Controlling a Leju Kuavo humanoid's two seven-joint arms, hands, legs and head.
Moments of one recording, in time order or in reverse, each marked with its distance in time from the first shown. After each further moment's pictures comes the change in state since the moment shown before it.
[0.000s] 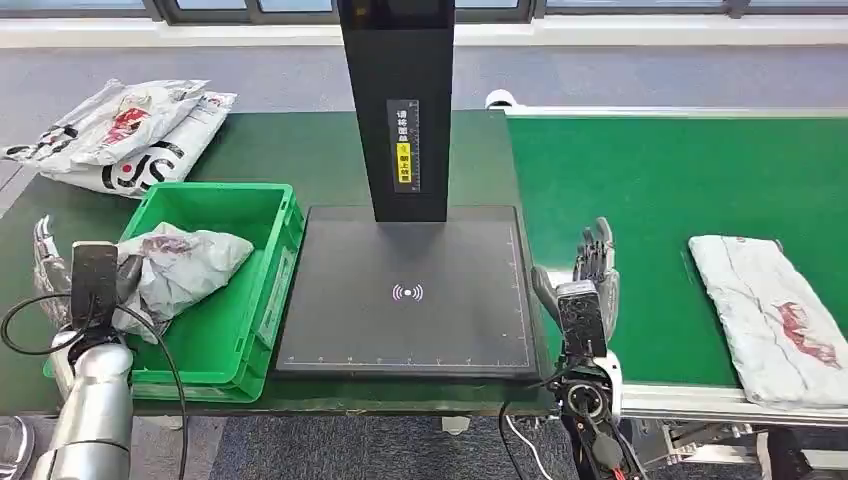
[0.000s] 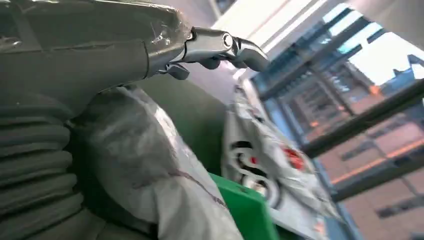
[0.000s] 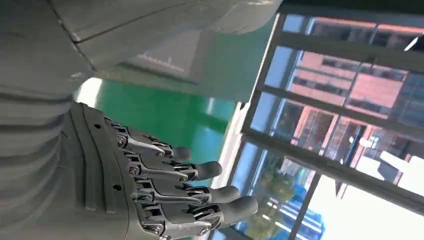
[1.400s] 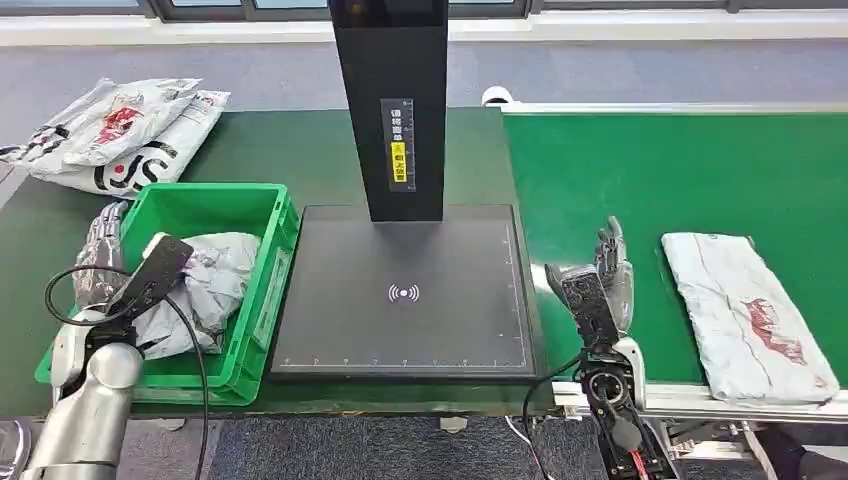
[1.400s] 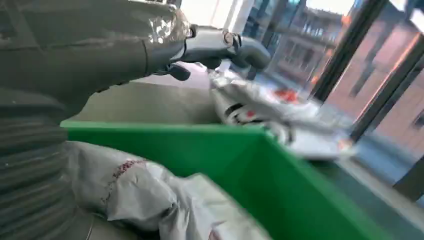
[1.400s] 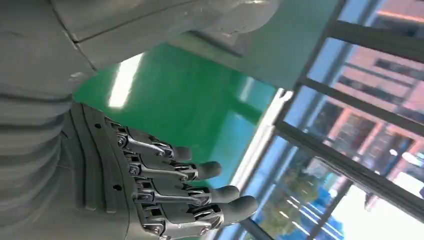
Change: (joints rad) left arm 0.074 0.102 -0.180 -0.198 -0.408 -0.334 0.365; right arm -0.065 -0.071 -0.049 0.101 0.129 0.074 0.110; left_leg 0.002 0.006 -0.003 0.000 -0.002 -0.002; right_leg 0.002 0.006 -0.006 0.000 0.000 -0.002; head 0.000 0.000
